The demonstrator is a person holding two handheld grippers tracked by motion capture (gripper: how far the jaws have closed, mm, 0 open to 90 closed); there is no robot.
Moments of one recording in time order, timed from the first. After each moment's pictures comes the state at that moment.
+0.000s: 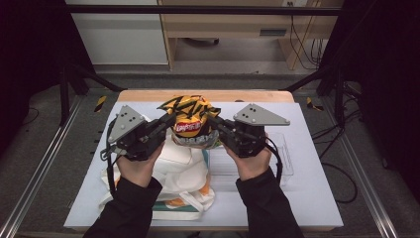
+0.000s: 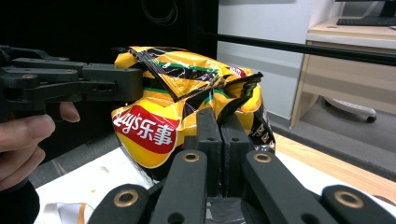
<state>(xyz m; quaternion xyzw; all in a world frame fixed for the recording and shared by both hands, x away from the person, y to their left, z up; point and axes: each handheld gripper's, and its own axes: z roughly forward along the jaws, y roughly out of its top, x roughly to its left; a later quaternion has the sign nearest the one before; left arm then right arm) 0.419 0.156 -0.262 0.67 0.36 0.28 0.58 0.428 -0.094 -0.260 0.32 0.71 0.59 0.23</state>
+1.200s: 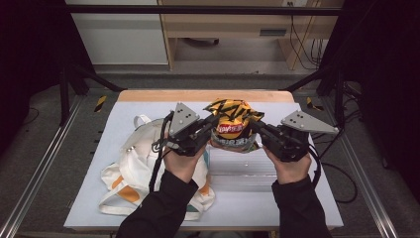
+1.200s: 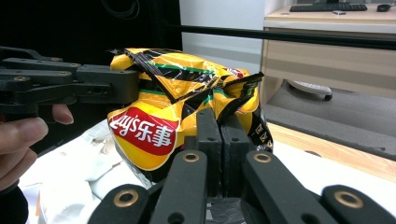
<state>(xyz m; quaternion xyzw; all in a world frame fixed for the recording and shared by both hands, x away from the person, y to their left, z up) 0.440 0.072 -0.276 0.70 0.33 0.24 0.58 0.424 -0.178 -0.276 0.38 0.69 0.56 0.26</state>
